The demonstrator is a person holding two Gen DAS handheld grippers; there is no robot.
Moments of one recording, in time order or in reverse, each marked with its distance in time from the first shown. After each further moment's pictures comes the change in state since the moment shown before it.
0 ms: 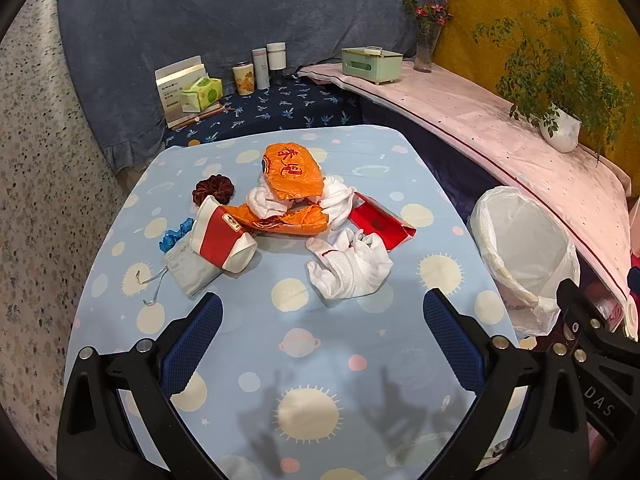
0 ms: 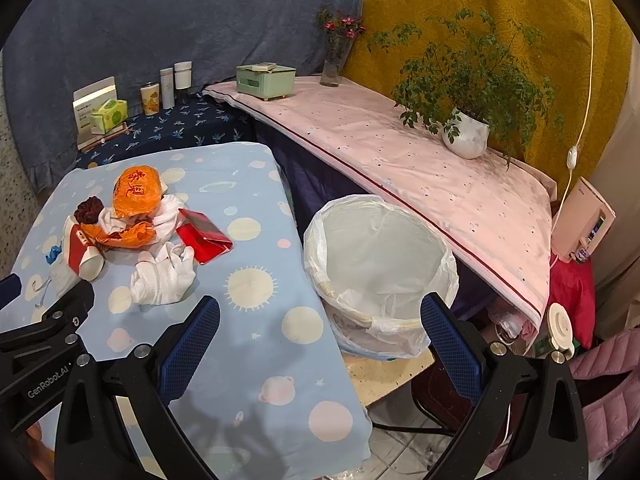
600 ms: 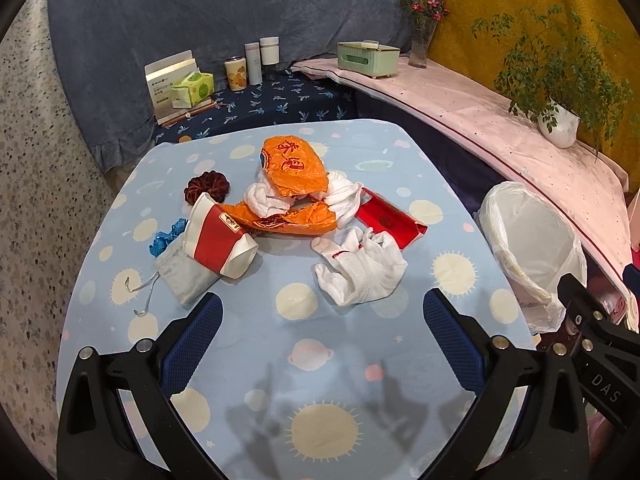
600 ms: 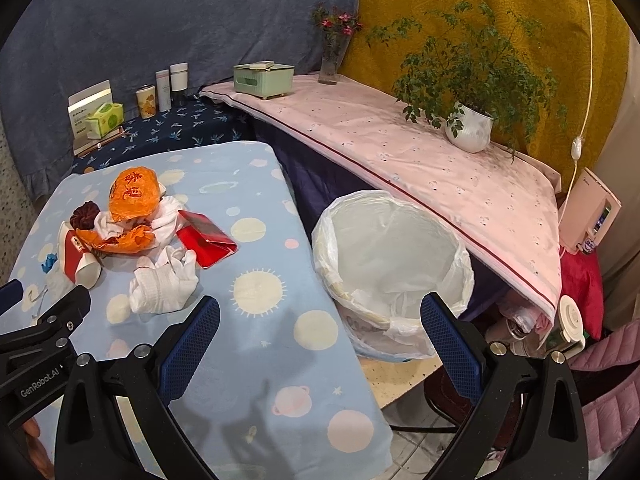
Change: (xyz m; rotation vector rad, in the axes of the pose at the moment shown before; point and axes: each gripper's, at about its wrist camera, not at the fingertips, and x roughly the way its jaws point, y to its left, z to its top) left arm 0.031 0.024 -0.002 0.009 0.011 -0.035; right arm 0.023 0.019 -0.005 0.021 -0.001 0.017
